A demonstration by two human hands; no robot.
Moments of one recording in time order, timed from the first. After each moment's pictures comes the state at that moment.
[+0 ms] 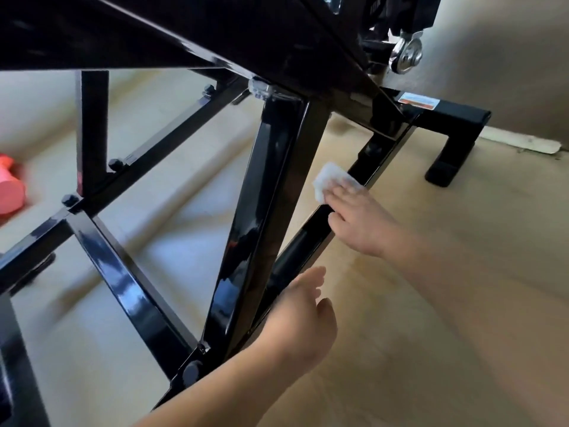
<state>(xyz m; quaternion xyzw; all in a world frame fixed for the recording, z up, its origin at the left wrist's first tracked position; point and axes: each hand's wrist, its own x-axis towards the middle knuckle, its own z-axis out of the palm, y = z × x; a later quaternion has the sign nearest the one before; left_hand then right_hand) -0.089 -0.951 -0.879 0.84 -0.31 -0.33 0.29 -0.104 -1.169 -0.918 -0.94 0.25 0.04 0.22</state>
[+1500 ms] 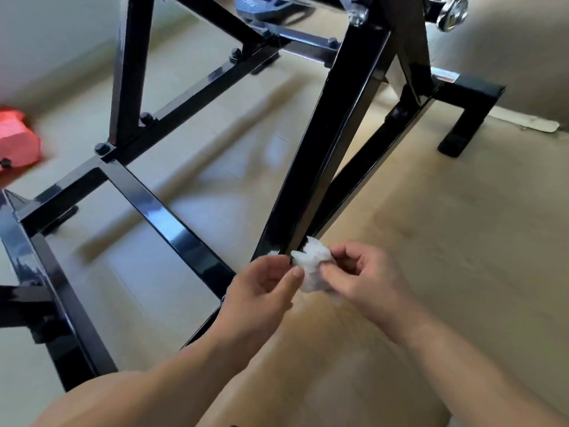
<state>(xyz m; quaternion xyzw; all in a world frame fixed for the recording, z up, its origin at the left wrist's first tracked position) -0.073 -0.807 -0.844 0.80 -0.18 -0.35 0.46 -0.187 -0.944 -0.873 -0.66 0.33 -0.14 0.66</state>
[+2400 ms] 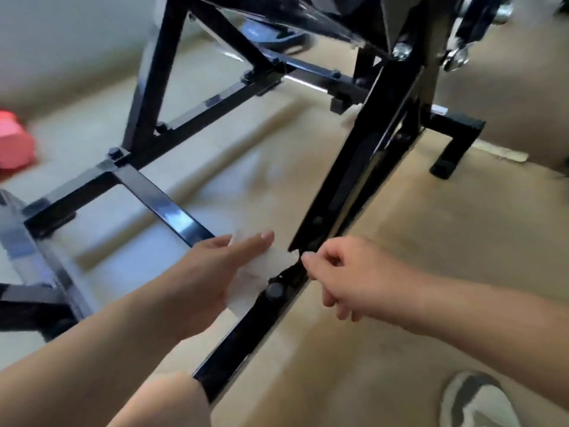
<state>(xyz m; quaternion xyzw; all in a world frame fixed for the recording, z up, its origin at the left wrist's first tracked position) 0.021 -0.753 -0.784 0.66 -0.11 -0.52 0.54 -0.136 -0.887 -0.777 -0.76 0.37 0.07 0.52</state>
